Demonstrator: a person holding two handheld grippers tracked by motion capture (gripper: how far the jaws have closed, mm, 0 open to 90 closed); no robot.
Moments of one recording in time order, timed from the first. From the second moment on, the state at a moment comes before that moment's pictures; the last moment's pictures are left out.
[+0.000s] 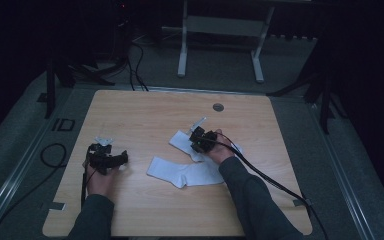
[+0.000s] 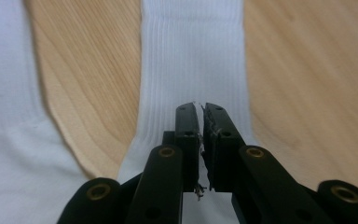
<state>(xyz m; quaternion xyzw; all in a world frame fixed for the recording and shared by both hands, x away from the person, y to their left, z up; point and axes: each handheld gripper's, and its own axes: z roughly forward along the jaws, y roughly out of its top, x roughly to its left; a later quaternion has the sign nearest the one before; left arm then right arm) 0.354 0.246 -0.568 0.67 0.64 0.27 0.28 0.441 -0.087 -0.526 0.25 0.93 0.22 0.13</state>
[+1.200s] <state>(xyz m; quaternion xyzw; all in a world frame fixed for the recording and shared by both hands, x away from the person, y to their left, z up) 0.354 0.245 -0.568 0.67 0.64 0.27 0.28 0.416 -0.108 -0.525 0.24 0.94 0.23 0.11</state>
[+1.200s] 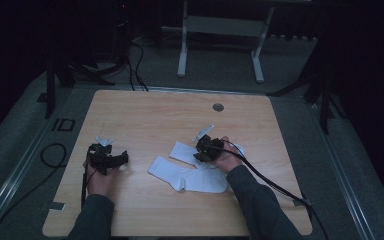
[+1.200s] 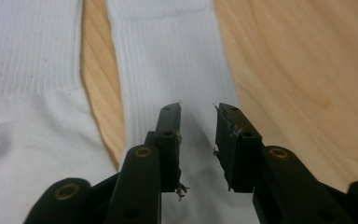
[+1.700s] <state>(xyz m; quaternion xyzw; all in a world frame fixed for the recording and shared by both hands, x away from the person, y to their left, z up) 0.354 0.245 -0.568 0.67 0.64 0.27 0.28 0.431 -0.091 -0.531 0.19 0.96 0.20 0.10</state>
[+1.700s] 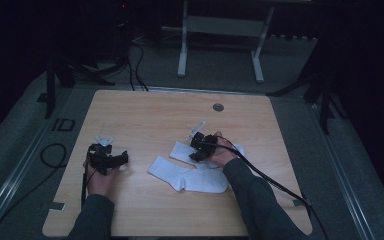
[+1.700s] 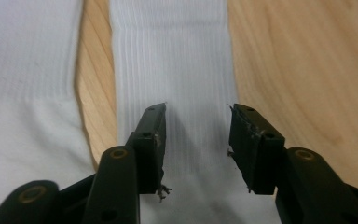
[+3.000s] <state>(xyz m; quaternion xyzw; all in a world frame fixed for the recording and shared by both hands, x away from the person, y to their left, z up) 0.354 0.245 -0.568 0.67 0.64 0.27 0.28 0.428 -0.125 -0.467 0.20 0.94 0.26 0.12</state>
